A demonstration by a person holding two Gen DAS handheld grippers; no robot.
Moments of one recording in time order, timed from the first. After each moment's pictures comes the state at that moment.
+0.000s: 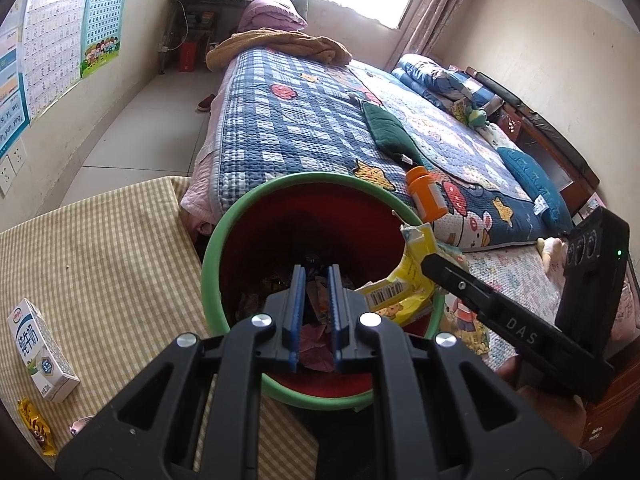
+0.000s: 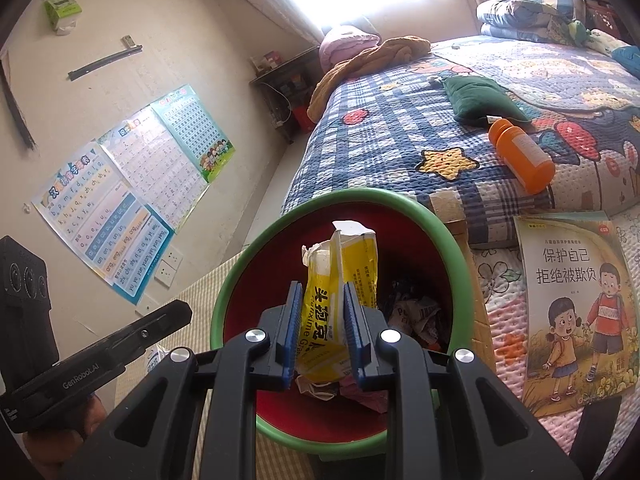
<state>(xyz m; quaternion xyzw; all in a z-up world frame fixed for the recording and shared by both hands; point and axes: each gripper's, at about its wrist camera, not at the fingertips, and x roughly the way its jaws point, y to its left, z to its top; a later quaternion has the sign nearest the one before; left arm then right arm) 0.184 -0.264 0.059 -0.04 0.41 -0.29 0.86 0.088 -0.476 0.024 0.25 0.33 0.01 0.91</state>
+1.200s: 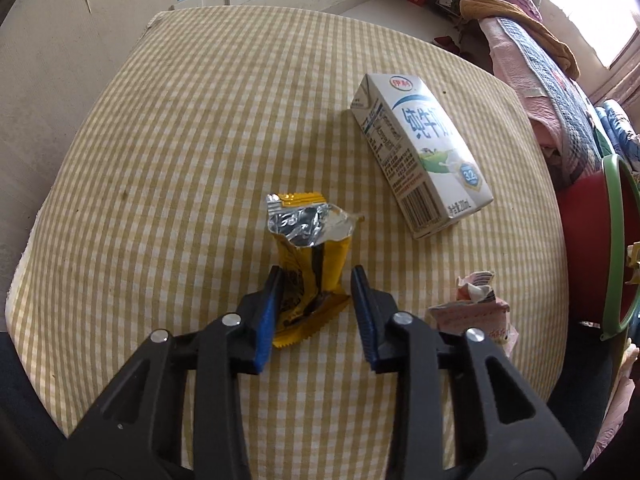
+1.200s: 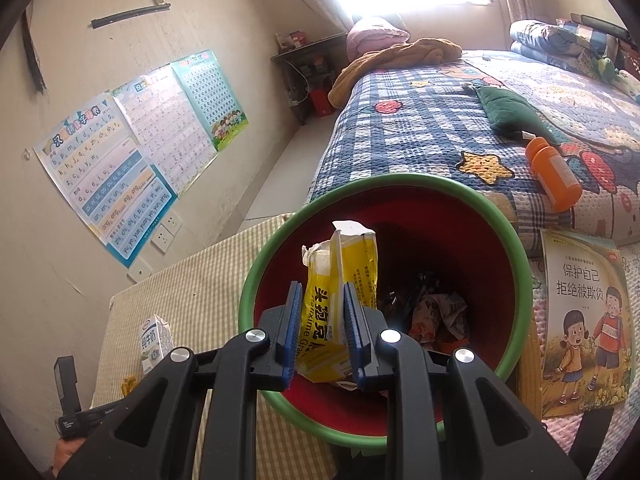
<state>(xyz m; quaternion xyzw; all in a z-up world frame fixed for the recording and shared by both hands) 0.143 0.022 -0.074 -0.13 0.56 0.04 0.82 0.105 -0.417 0.029 0.19 0.36 0.02 0.91</state>
